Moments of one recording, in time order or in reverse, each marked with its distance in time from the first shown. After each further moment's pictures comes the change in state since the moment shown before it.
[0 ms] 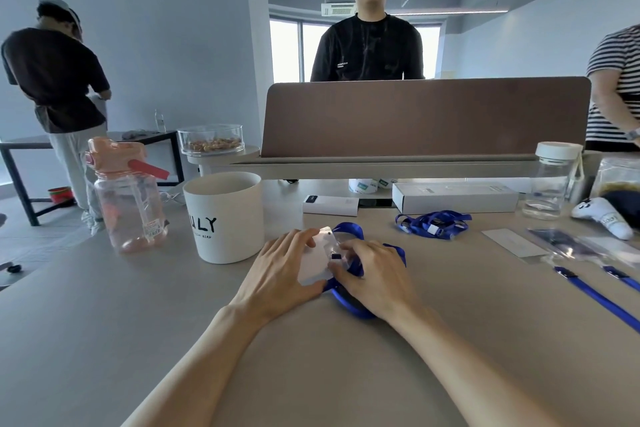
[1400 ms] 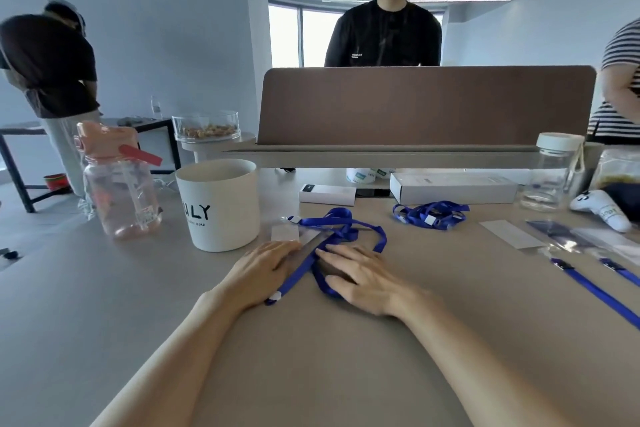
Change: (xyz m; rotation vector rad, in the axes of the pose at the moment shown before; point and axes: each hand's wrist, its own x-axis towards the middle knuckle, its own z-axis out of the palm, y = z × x) left_hand -0.003 -0.023 0.001 -0.058 -0.406 -0.340; right_hand 0.002 0.015 0.006 -0.020 -0.564 -0.022
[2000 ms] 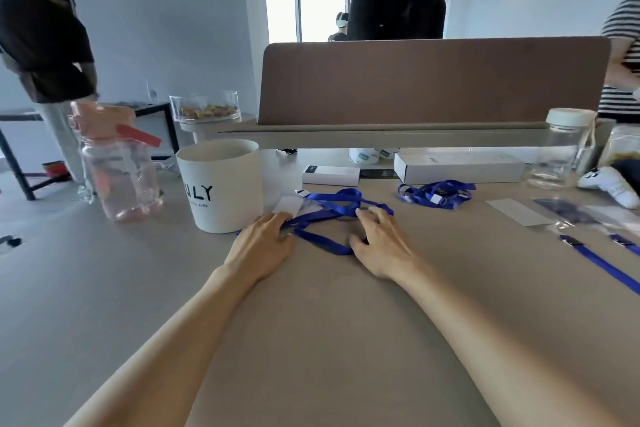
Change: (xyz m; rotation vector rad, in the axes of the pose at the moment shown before) left_hand 0.015 -0.011 0.008 0.049 0.161 -0.102; right_hand 0.015 0.013 -0.001 -0.048 0.227 0.284
